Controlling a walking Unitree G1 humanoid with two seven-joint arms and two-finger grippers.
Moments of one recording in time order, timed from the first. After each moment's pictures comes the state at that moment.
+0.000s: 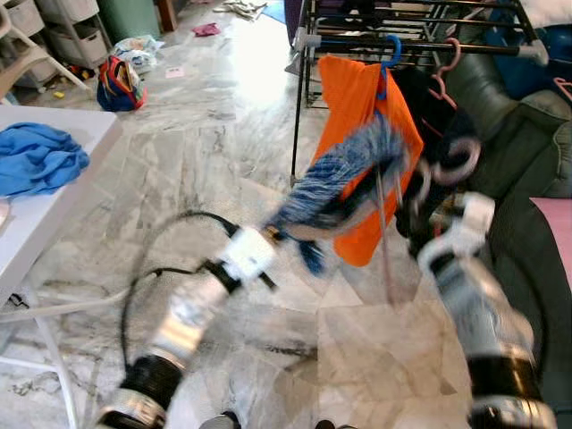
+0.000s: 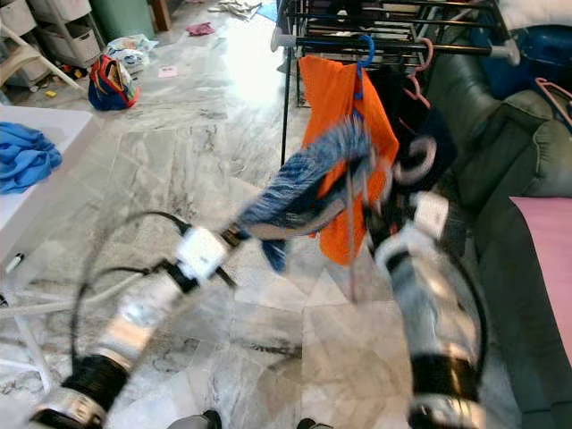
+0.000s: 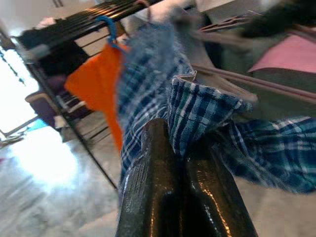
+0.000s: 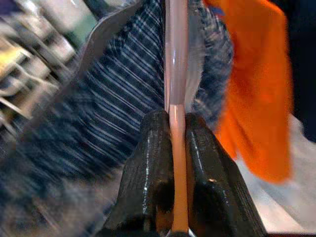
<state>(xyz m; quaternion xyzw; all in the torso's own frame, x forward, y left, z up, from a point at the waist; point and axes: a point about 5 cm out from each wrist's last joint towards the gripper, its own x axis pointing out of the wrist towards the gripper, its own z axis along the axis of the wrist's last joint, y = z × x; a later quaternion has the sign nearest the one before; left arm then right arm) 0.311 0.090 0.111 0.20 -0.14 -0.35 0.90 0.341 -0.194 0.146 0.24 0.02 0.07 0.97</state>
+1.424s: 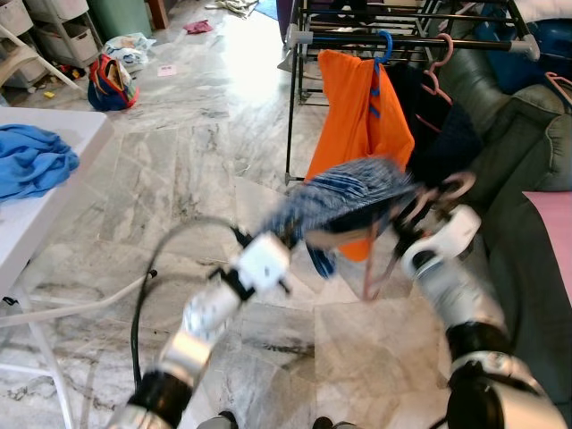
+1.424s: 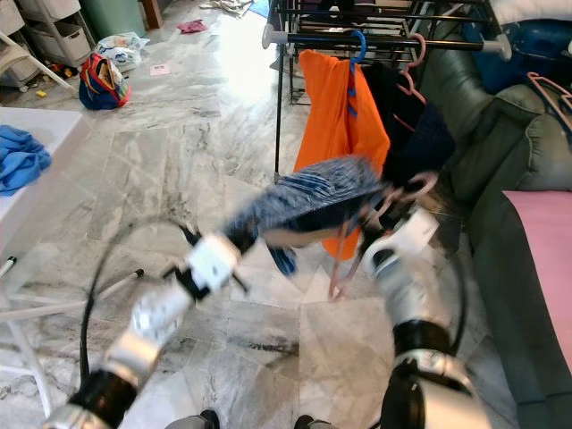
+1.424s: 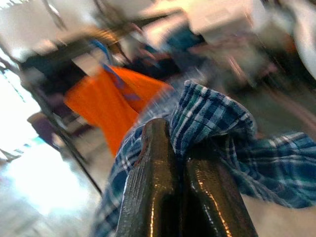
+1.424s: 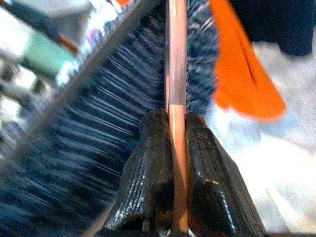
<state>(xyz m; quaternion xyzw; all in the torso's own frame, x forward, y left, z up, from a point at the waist) 0.293 0.076 0.106 0.20 -0.16 -0.35 0.90 0.365 -0.202 0.117 0.37 0.08 -0.02 0.93</state>
